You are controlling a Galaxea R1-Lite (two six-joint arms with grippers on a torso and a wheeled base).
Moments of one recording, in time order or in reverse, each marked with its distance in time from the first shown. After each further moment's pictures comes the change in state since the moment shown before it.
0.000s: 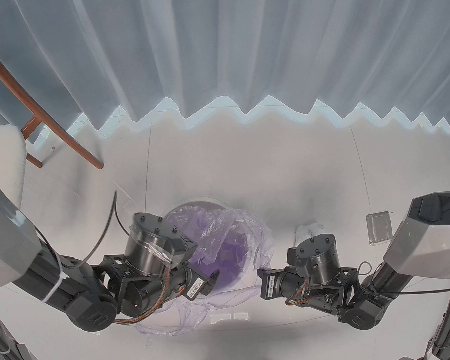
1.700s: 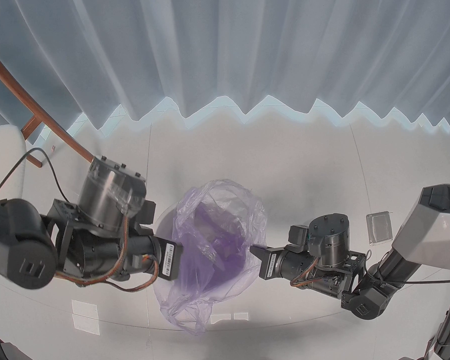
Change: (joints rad) left arm 0.055 -0.249 -0.248 0.628 -0.123 -0.426; right arm -0.044 -0.031 -0.042 -0.114 0.118 -0.002
